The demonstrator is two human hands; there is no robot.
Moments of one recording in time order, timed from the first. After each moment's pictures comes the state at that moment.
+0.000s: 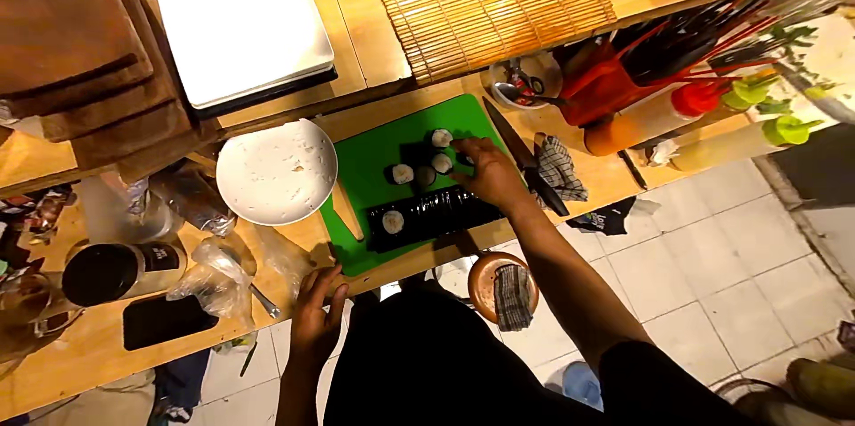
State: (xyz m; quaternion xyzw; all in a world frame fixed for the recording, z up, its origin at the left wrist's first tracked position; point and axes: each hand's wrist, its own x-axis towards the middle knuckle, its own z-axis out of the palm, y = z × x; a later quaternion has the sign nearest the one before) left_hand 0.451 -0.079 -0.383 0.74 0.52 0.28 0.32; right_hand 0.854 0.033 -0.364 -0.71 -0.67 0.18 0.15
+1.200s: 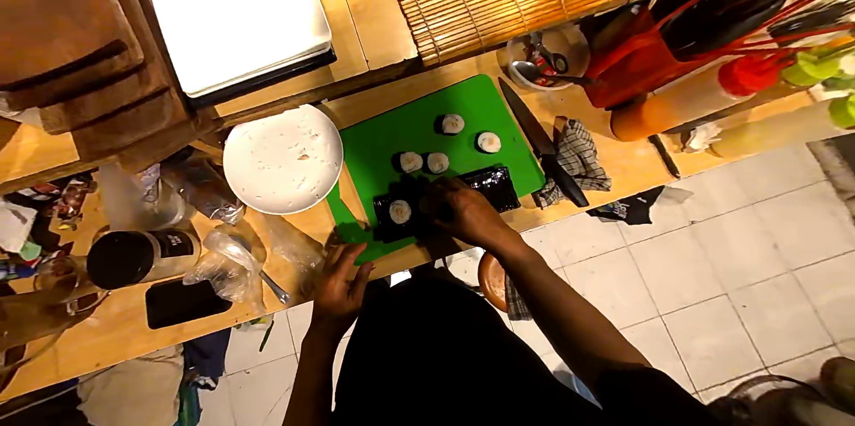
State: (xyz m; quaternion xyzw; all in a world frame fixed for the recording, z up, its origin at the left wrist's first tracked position) left_hand 0.477 -0.059 -0.384 0.77 0.48 0.27 0.34; right_hand 0.783 -0.021 -0.377 -0.62 -0.71 0.30 0.14
